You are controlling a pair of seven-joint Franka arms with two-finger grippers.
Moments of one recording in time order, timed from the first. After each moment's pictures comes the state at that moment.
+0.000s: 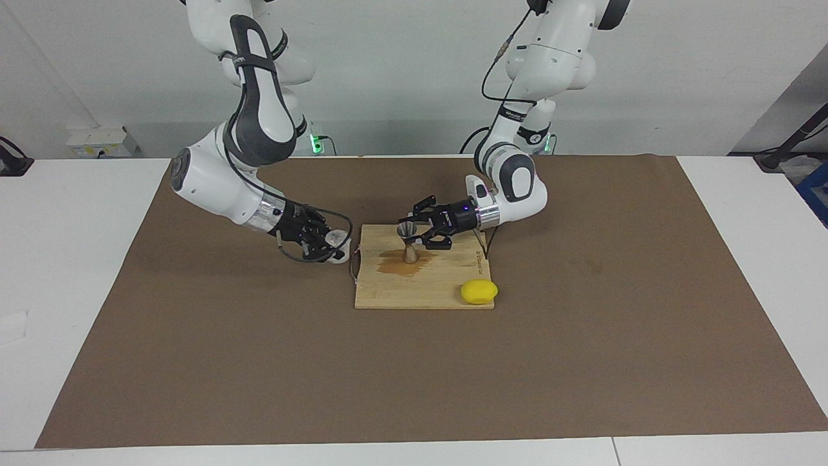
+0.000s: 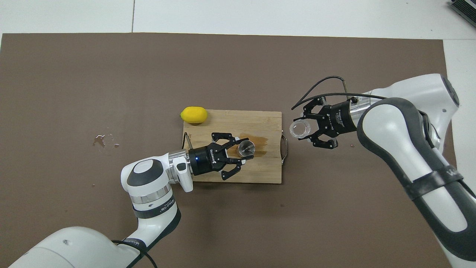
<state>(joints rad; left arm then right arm) -0.32 0.29 -0.19 -2.25 -2.12 2.02 2.53 0.11 0.18 0.05 -1.93 0.71 2.02 1.09</state>
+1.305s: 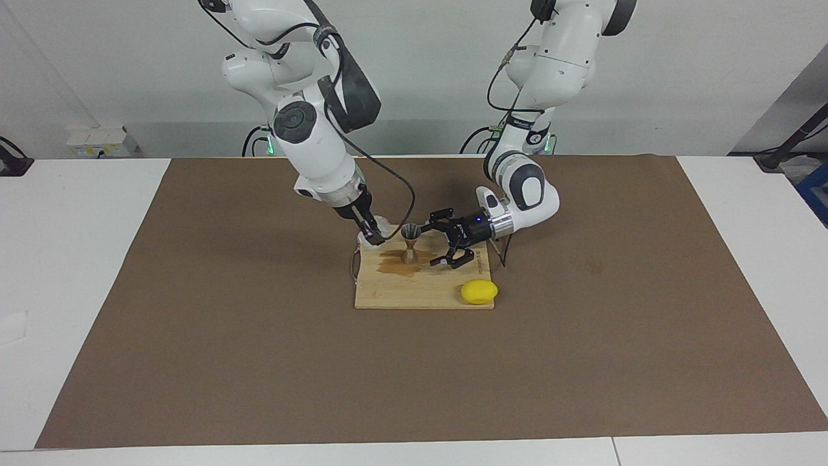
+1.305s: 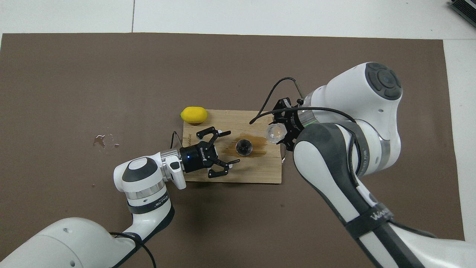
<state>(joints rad) -0.24 0.33 -0.18 -2.25 -2.02 2.09 2.62 0.36 0.21 0.05 -1.77 0.27 2.01 1.48</state>
